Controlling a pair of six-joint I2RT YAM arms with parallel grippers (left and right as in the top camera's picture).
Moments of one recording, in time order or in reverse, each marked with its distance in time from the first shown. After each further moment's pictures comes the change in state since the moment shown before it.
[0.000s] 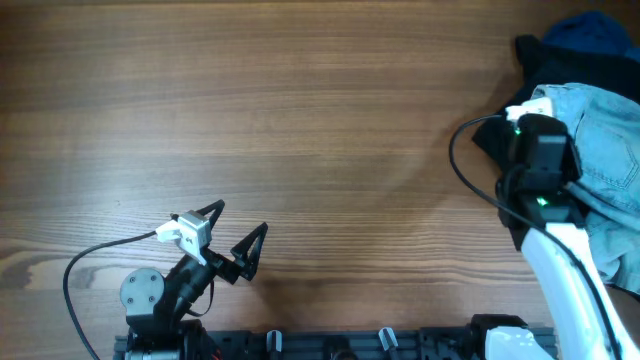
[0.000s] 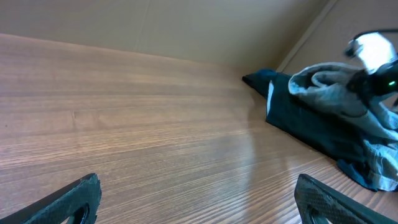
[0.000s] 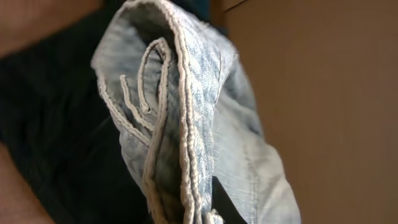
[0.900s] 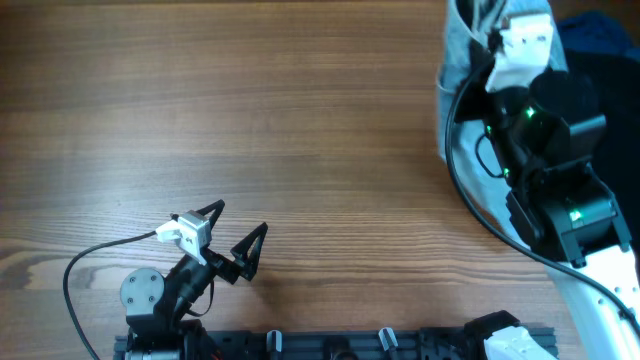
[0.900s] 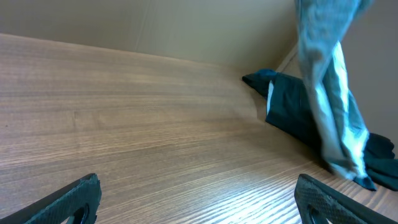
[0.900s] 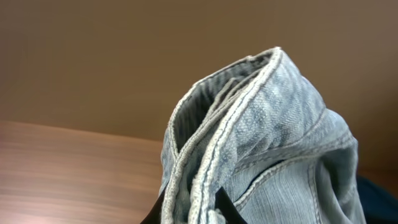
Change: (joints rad) left arm 0.000 0.000 0.000 0.000 0.000 0.000; right arm 0.362 -0.029 0.575 -0.174 -0.531 0.506
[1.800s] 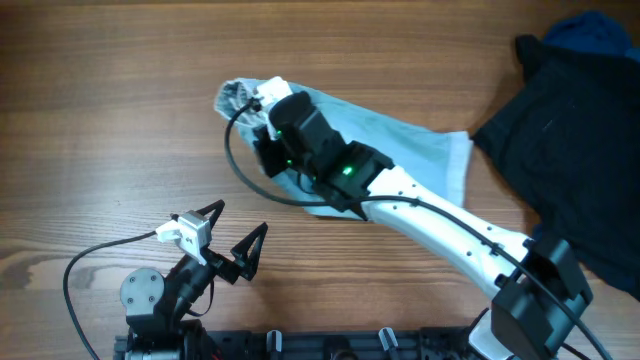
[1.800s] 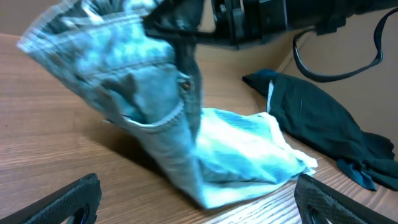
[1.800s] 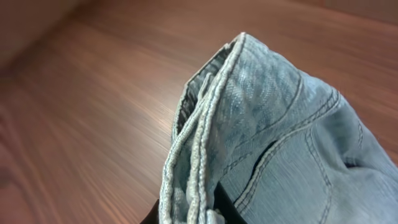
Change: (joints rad) left arm 0.000 0.000 0.000 0.000 0.000 0.000; right arm 0.528 0.601 0.044 0.182 -0.159 0.264
